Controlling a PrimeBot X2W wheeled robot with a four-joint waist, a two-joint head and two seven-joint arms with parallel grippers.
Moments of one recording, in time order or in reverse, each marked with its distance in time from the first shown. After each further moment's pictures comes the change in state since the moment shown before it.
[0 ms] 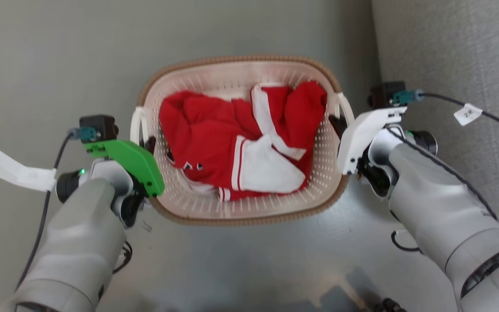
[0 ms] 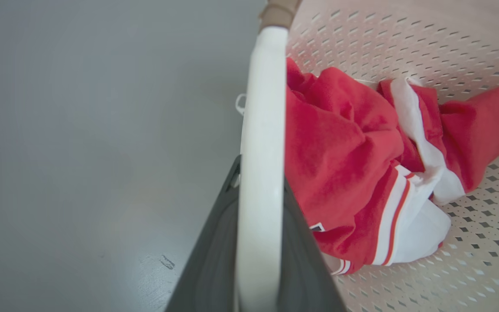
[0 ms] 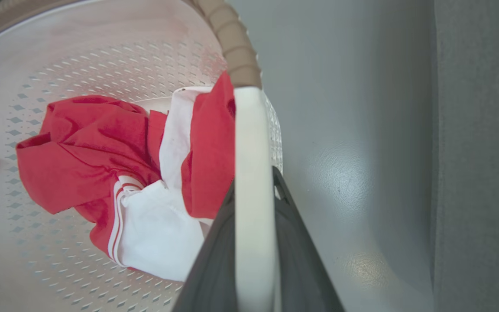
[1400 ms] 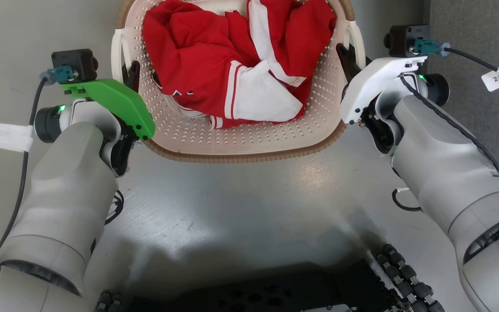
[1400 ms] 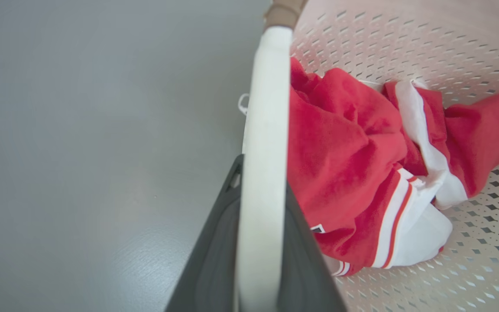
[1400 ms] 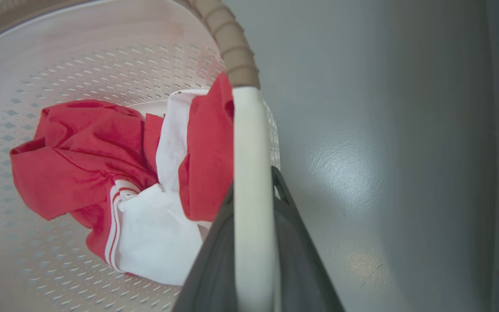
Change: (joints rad) left arm -0.203 -0.007 0.010 0.045 0.038 -0.001 -0.136; right arm -0.168 0.002 -0.011 0.033 -0.016 -0.005 -0.194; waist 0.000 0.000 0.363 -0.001
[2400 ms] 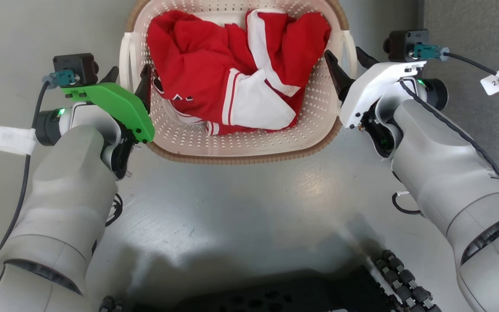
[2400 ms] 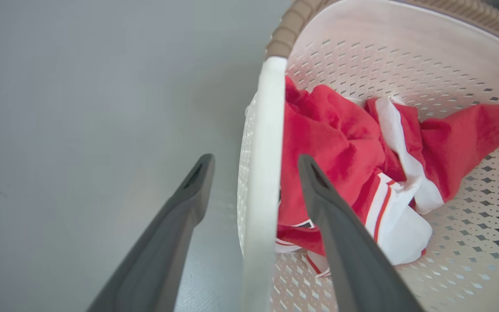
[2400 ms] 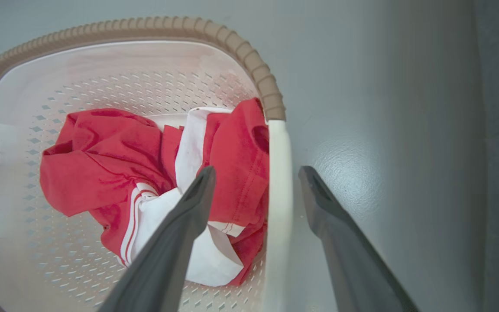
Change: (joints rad) left arm -0.007 -0.009 -0.023 0.045 0.001 -0.001 -0.019; right arm -0.004 0.008 0.021 0.042 0.022 0.007 -0.013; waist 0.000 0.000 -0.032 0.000
